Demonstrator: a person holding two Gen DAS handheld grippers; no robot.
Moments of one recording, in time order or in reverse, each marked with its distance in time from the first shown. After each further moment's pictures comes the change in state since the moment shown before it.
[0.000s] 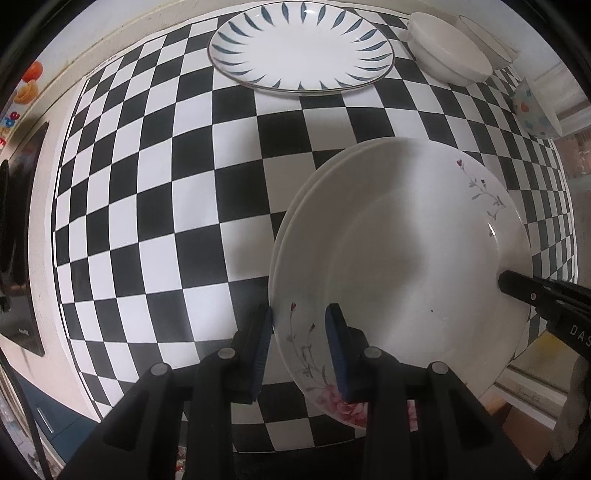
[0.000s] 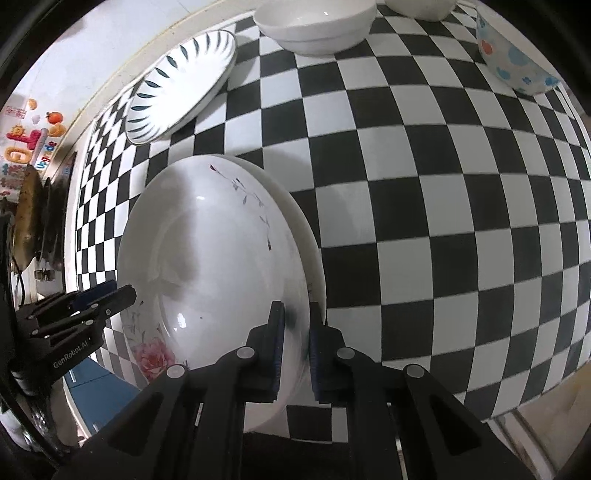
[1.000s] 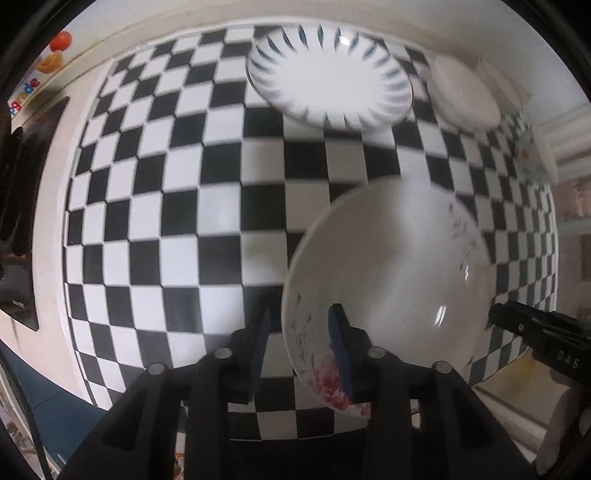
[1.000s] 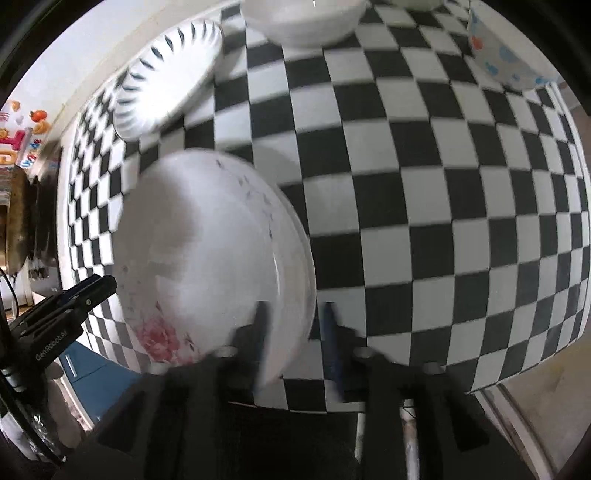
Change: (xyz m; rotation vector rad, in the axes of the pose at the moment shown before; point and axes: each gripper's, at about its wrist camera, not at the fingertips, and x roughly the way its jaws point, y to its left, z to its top) left arm -0.035 0.043 0.003 -0.131 -0.038 -0.057; right arm -0.020 0.001 0.016 0.017 0.081 -0.033
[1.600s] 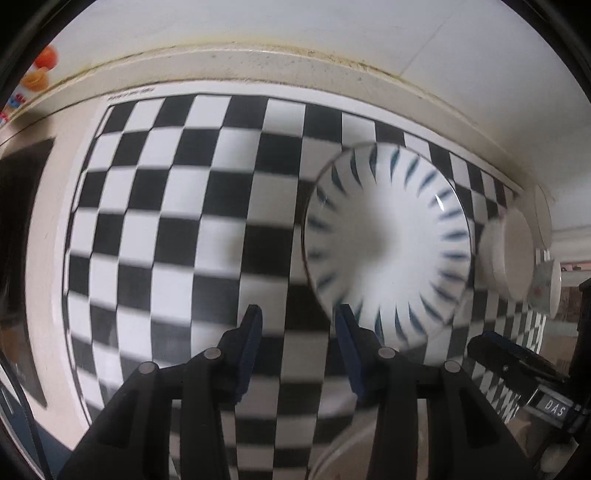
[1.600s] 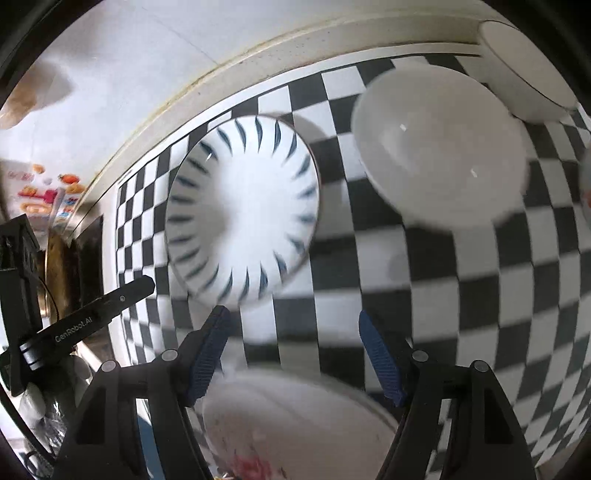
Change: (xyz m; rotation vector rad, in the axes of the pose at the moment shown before) left arm 0.022 0.049 0.163 -0.128 -0.041 -0.066; right arm 0.012 0.069 0.163 -0.004 -0.108 0.176
